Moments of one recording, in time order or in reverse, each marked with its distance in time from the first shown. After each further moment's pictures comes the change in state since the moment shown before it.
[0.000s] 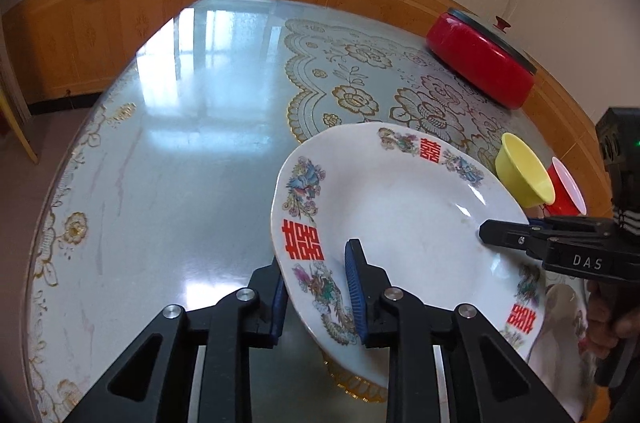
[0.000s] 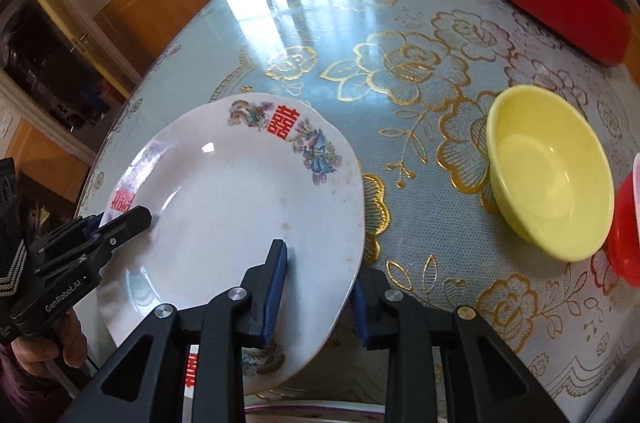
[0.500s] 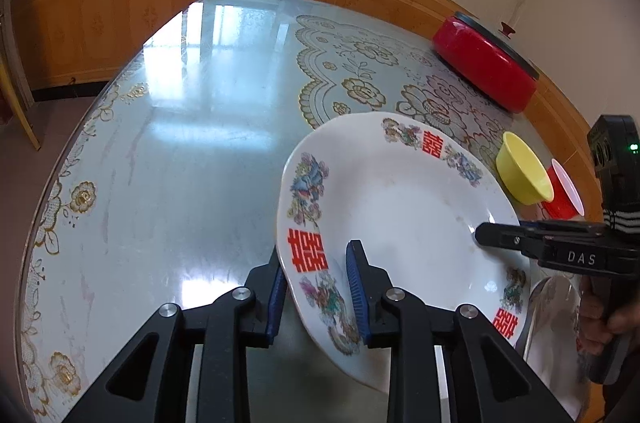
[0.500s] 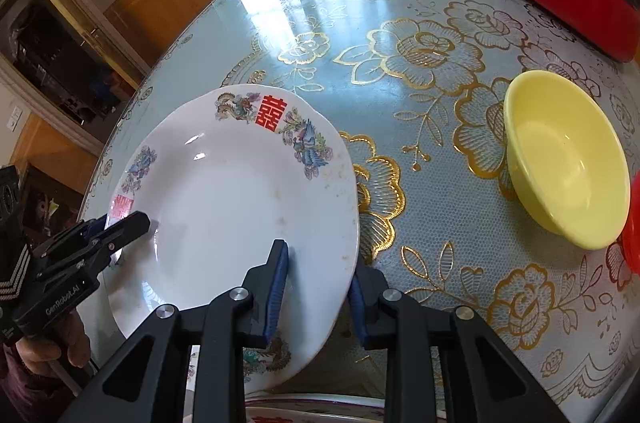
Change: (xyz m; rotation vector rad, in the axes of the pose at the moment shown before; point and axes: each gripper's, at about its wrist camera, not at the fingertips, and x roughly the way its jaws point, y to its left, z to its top) left arm -0.004 0.011 -0.011 -0.054 0.001 -0.010; right arm 0.015 -0.004 -0.004 0.029 0.026 0.060
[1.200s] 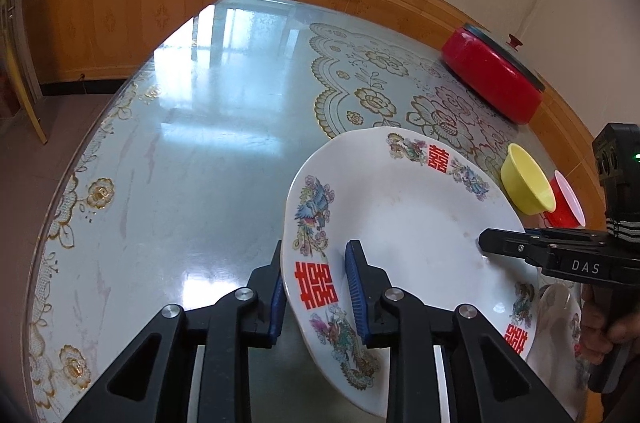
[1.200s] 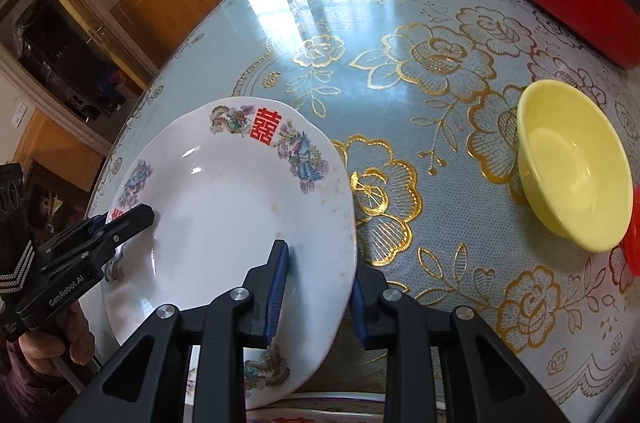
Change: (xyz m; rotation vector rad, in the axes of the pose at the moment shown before) left arm -0.011 0.007 -0.003 -0.034 -0.023 0.017; right arm -0.004 0.018 0.005 -0.031 -0.016 0.000
